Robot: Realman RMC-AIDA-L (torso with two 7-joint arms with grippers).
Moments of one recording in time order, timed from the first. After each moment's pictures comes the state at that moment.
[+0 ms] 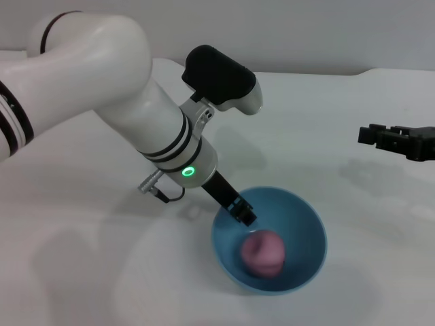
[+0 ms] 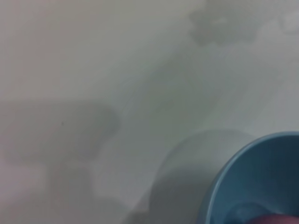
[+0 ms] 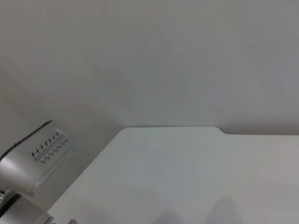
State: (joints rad) left arm -0.76 -2.08 1.82 0.96 2.33 1.15 -2.76; right arm 0.42 2.07 -0.81 -0.86 -1.91 -1.46 1.94
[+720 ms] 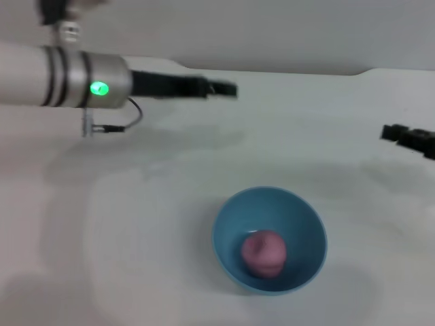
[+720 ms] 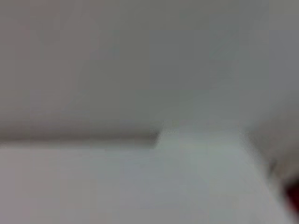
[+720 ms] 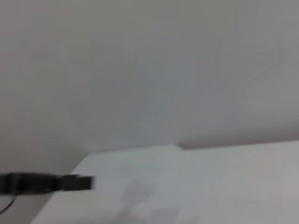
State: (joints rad) left arm -0.59 -2.06 1.07 0.81 1.85 1.13 -2.31; right arm 0.41 2.07 -0.66 -0.72 -1.88 -1.36 1.86
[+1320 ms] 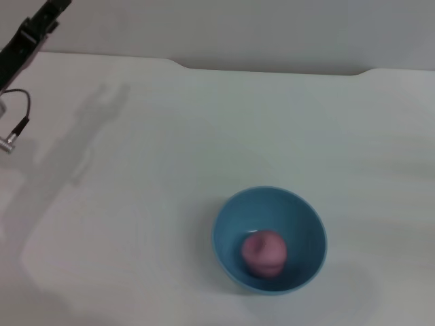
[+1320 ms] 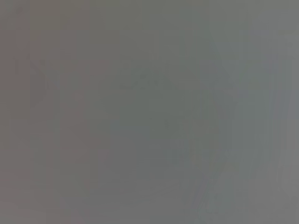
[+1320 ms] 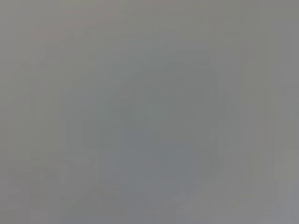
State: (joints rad) left arm -0.44 -2.06 0.70 0.38 1.08 1.16 -1.54; right arm 0.32 2.07 -0.31 -0.35 -1.30 -1.31 1.41
